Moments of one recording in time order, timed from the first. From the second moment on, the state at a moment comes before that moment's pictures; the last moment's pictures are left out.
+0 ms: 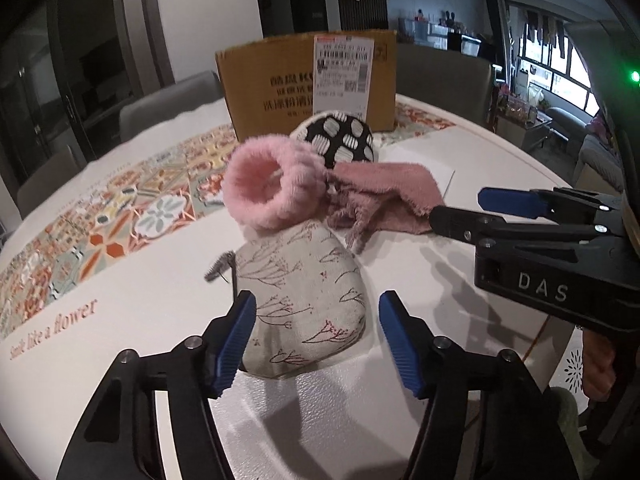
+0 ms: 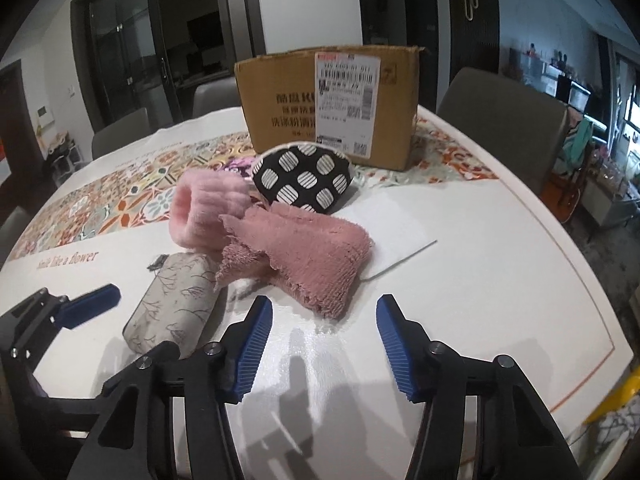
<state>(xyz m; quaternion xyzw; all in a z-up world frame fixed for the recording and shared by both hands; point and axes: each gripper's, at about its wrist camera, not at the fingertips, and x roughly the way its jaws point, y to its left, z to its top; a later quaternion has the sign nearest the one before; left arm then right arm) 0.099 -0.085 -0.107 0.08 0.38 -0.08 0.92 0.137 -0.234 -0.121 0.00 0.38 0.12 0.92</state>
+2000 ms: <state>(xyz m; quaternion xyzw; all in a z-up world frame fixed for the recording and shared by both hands) 0.082 -0.029 -0.003 -0.04 0.31 -0.12 0.94 0.110 -0.203 -0.048 0.06 0.33 0.12 0.93</state>
